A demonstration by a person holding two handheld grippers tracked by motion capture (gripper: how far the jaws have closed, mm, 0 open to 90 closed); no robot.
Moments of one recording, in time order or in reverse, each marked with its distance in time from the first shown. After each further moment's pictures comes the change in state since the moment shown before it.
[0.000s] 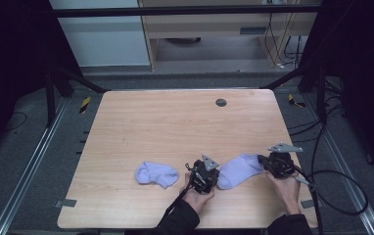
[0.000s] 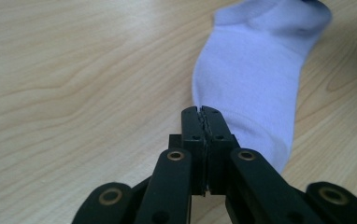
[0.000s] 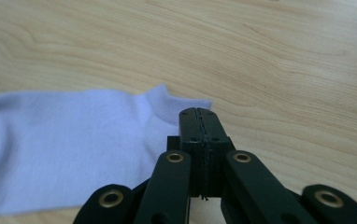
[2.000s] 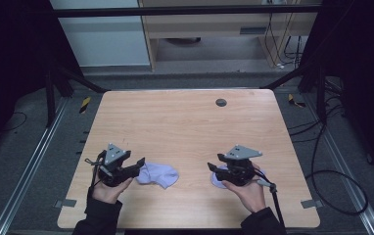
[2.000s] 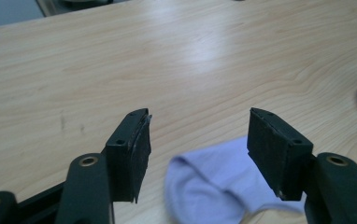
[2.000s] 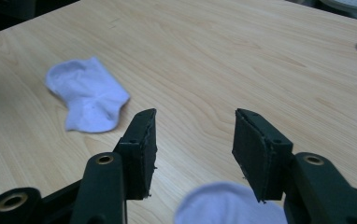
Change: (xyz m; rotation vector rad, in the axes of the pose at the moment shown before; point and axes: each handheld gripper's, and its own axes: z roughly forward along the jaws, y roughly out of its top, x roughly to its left) left arm 0.171 -0.052 -0.173 -0.148 0.217 -0.053; right arm 0.134 0.052 -0.007 -0.132 0.271 -0.182
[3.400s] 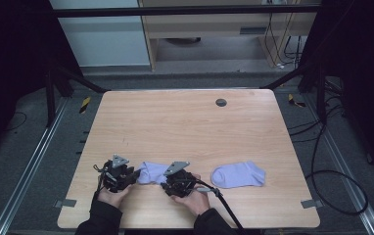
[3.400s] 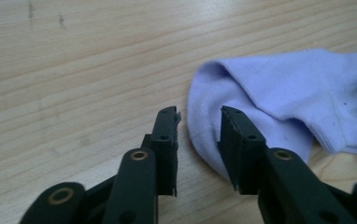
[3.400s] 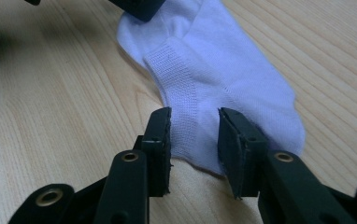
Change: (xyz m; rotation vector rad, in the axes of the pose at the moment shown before) left arm 0.010 -0.048 0.048 0.227 -0.008 -0.071; right arm 0.100 -0.008 0.128 0.204 0.174 -0.116
